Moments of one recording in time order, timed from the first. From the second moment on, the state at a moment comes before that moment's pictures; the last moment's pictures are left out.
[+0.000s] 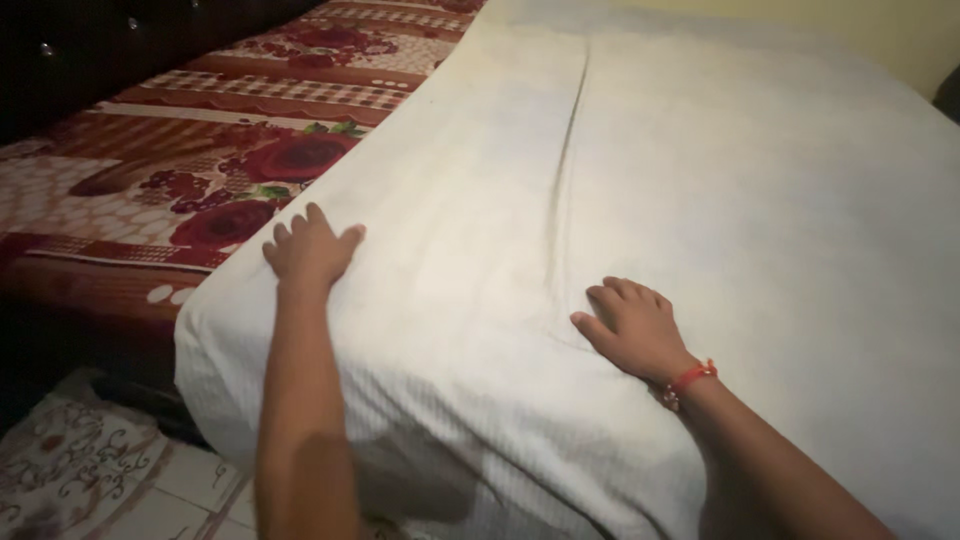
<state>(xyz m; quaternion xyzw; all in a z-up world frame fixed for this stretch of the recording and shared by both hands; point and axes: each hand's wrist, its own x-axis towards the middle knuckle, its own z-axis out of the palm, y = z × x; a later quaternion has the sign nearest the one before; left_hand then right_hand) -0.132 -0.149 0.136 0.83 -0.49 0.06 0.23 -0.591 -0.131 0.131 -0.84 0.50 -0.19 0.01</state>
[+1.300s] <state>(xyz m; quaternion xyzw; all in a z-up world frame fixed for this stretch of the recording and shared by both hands) -0.128 -0.377 0.108 0.82 -0.51 0.02 0.25 -0.588 -0.380 0.138 -0.70 0.61 -0.33 0.15</state>
